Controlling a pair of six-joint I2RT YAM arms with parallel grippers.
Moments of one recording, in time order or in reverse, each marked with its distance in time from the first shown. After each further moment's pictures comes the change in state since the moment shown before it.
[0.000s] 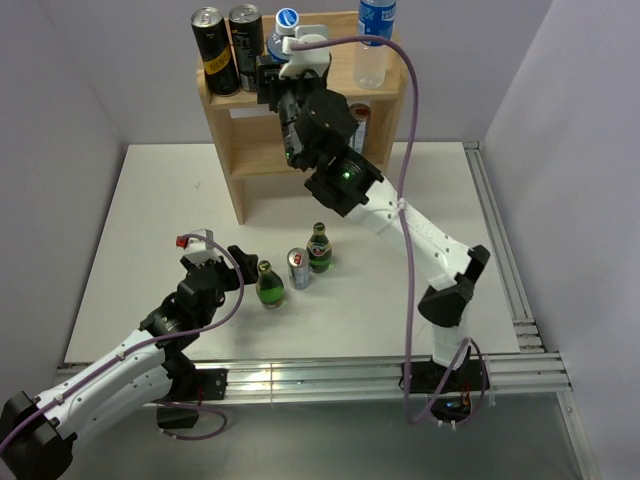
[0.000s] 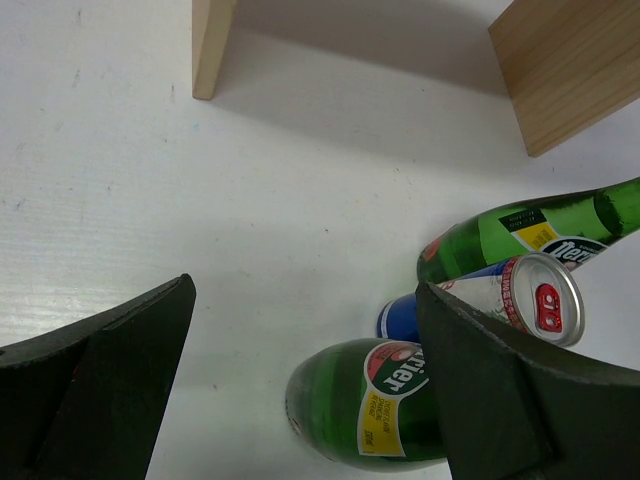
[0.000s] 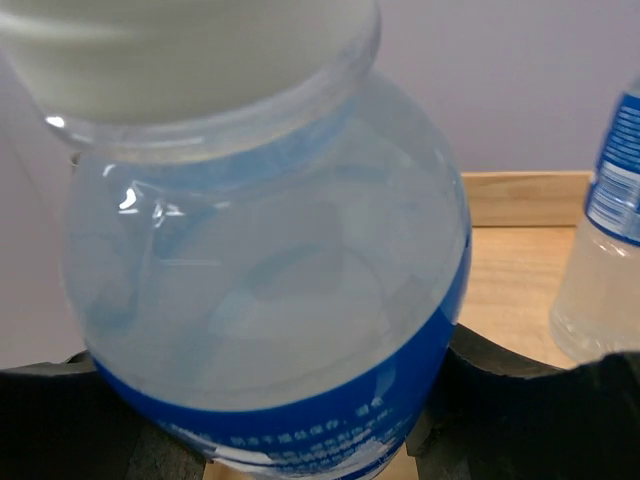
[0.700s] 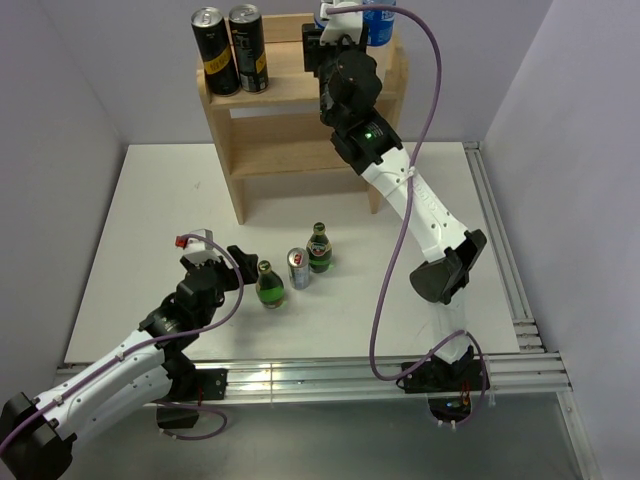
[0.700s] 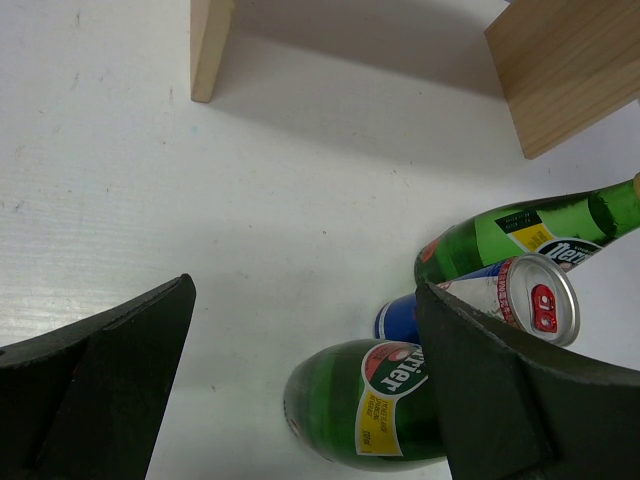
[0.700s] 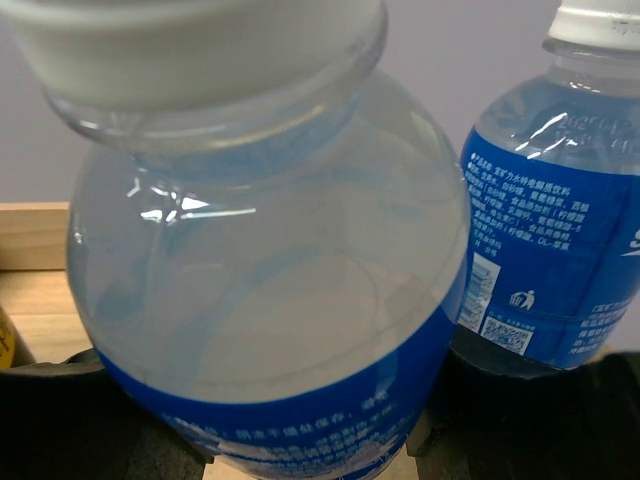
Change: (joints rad) left arm -0.001 -0.007 0.000 0.001 0.000 0.000; right arm -0.266 0.143 0.173 -0.107 -0.109 -0.033
